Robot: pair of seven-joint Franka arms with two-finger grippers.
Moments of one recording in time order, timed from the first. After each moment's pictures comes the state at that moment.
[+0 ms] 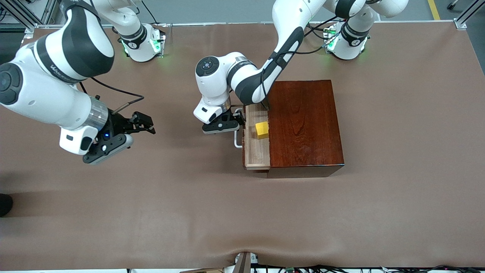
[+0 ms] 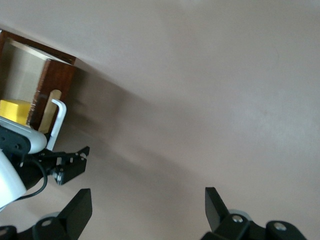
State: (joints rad) left arm -0.99 0.86 0.08 -1.15 0.12 2.09 -1.10; right arm 0.25 0.30 0.01 -1.46 0.26 1.78 -0.28
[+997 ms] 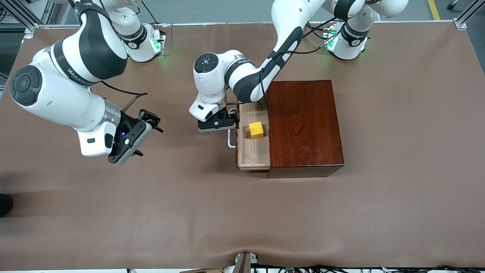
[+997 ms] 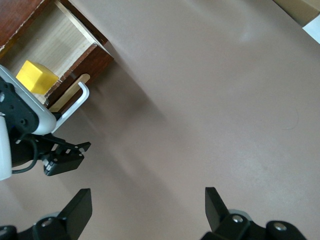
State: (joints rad) left arm -0.99 0.86 0.07 -1.10 0.07 2.06 -1.11; right arm 0.28 0.32 0.01 -1.45 0.26 1.82 -0.60
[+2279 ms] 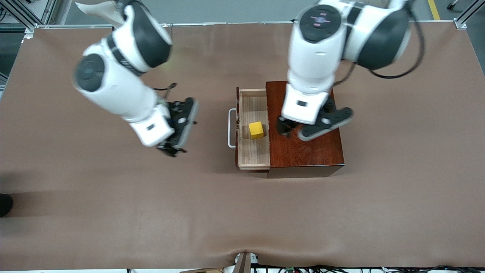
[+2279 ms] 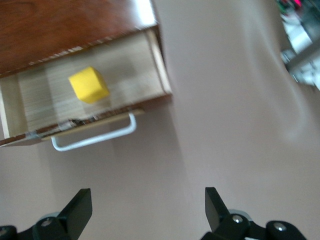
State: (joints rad) left arm -0.64 0.43 0.11 -1.14 0.10 1.62 -0.93; right arm 0.49 0.43 0.01 -1.31 0.26 1.88 -0.92
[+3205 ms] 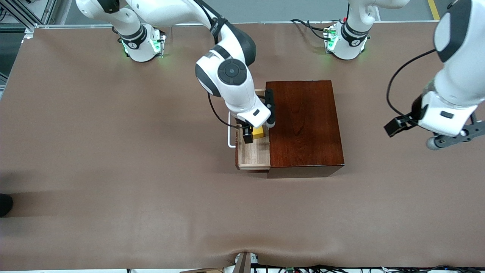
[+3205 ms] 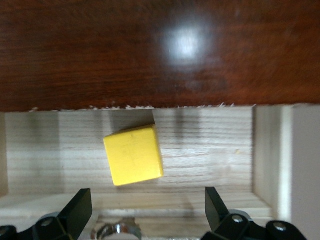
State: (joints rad) left arm -0.25 0.20 0.11 -1.43 0.11 1.61 -0.43; right arm 0.77 0.69 0.01 -1.24 0.09 2.00 -0.79
